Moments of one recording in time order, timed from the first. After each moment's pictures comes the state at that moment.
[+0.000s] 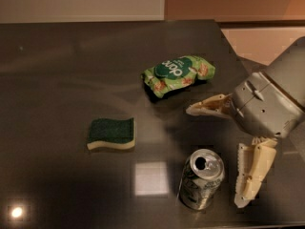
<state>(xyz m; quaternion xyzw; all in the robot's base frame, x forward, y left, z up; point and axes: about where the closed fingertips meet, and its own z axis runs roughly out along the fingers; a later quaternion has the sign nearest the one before) 0.336 -0.103 0.909 -0.76 0.57 0.23 0.20</state>
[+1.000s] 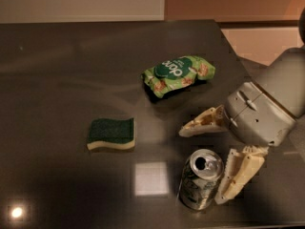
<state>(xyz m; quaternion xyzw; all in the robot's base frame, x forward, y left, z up) 0.323 -0.093 0.898 -0.77 0.55 0.26 0.19</state>
